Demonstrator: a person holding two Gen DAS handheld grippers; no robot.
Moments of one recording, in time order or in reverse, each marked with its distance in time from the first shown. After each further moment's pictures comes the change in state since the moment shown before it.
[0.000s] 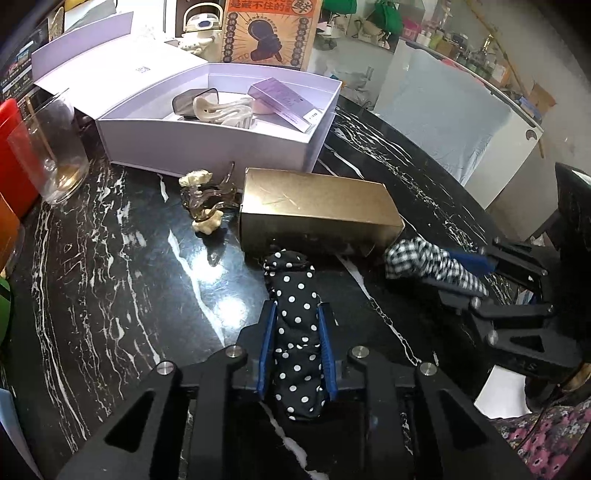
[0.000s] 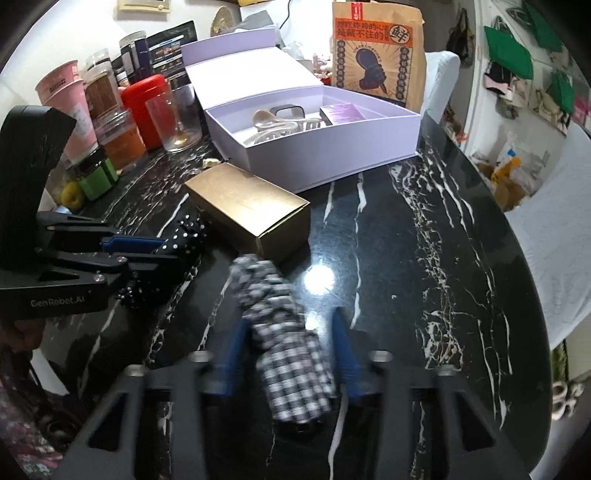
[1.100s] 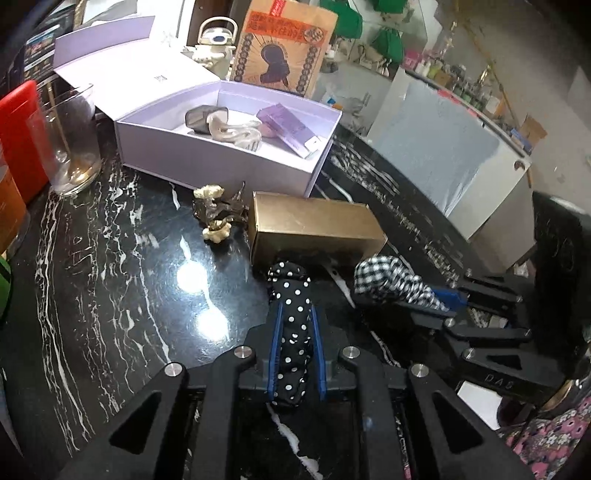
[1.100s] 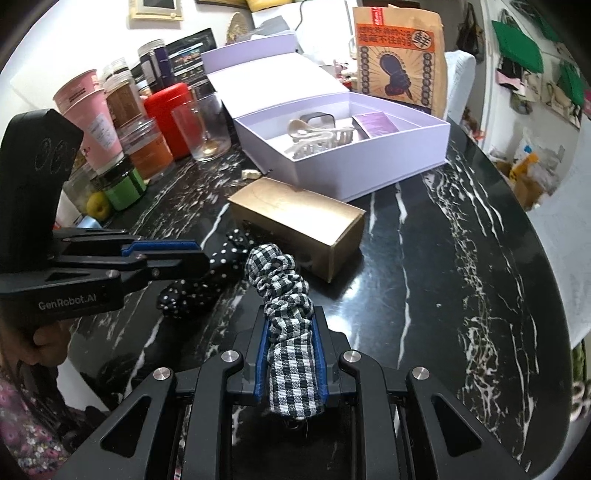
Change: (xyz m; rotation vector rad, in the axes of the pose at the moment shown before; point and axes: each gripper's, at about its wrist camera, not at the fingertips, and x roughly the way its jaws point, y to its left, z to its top) left arm -0.021 0.011 -0.004 -0.059 -0.069 -0.065; right arm -0.005 0.021 0.008 0.023 -0.009 0.090
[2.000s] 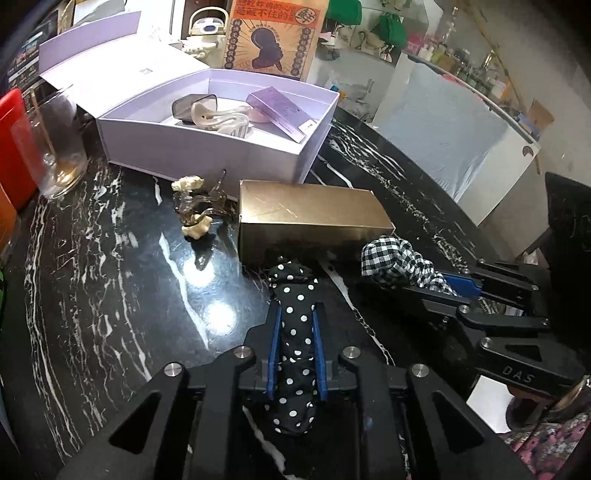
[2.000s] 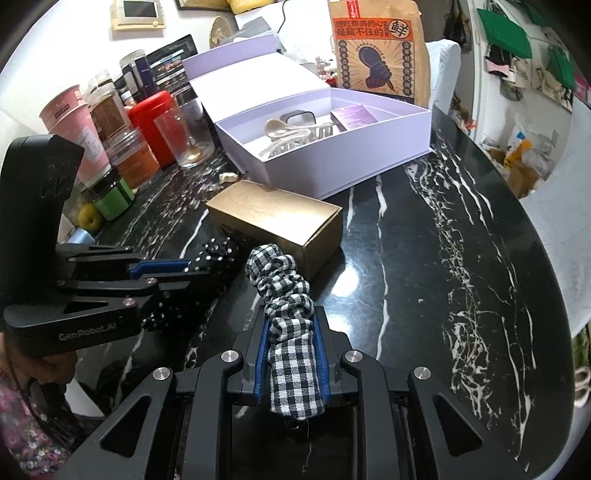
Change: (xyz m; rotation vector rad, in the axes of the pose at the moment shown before) left arm 0.015 -0.011 0.002 0.016 0.025 0.033; right arm 0.001 -0.018 -0.001 0.051 -0.004 0.005
